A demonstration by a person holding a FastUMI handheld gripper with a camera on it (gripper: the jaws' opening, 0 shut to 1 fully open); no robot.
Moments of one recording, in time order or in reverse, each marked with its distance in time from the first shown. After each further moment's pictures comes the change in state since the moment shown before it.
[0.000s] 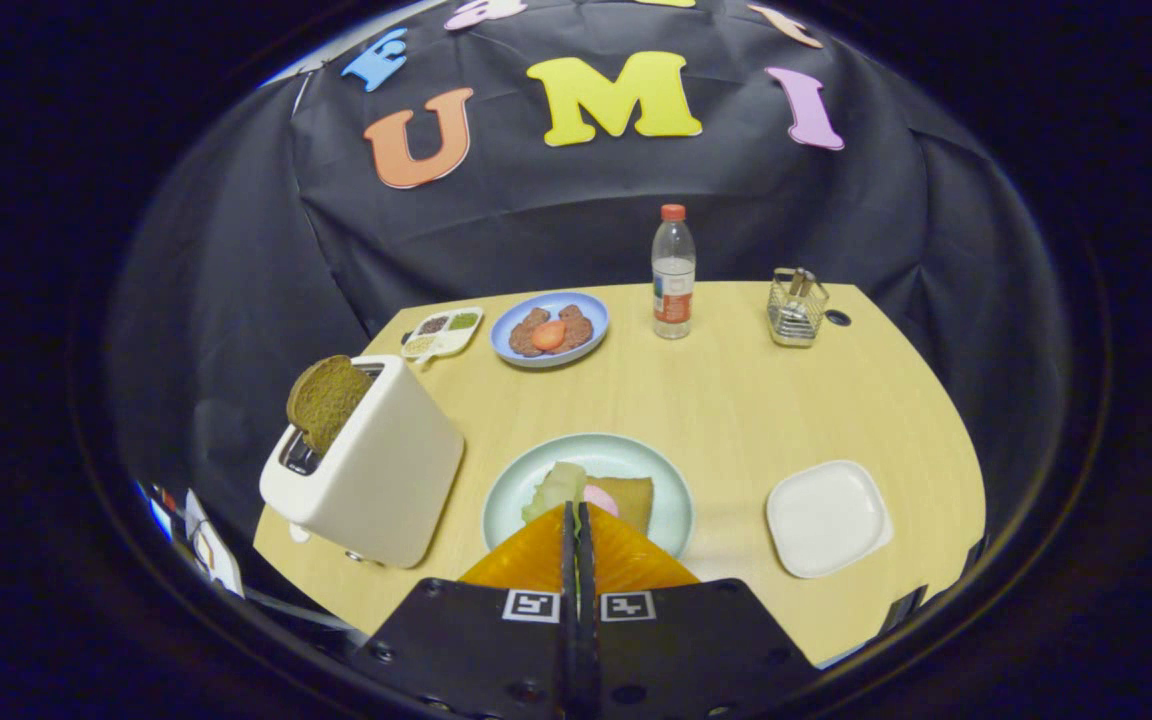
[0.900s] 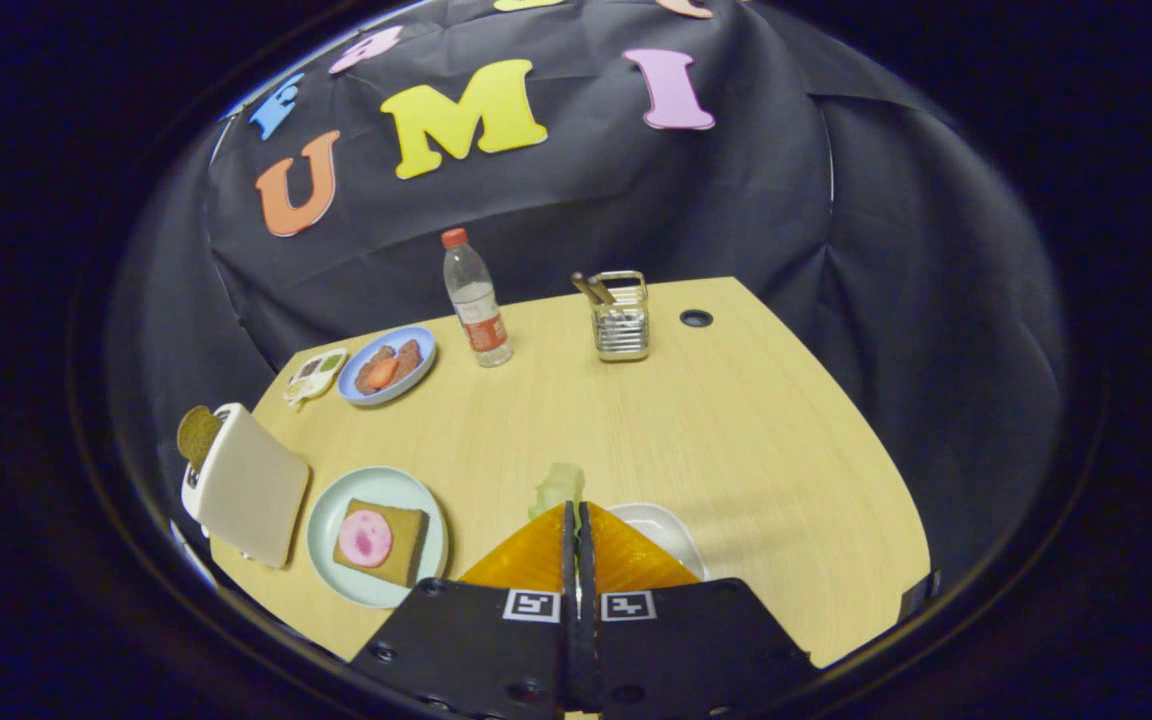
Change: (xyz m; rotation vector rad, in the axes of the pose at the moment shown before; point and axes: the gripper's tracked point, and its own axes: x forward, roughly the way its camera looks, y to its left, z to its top) arm -0.021 -0.230 0.027 0.080 -0.076 -0.162
